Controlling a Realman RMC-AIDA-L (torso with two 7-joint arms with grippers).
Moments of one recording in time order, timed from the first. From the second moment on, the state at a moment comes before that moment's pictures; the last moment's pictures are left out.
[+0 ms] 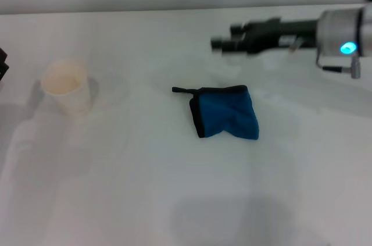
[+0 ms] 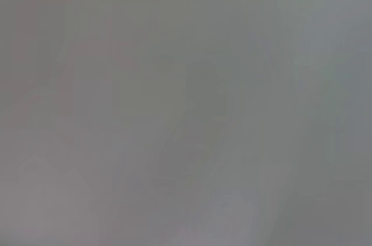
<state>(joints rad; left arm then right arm) -0.43 -2.08 0.87 0.02 -2.44 -1.25 2.53 0.43 2.02 -1.24 -1.01 -1.79 -1.08 2.02</state>
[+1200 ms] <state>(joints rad) -0.44 -2.08 0.87 0.03 -2.47 -1.25 2.53 0.44 2.03 -0.77 -0.03 -0.72 -1.27 0.32</state>
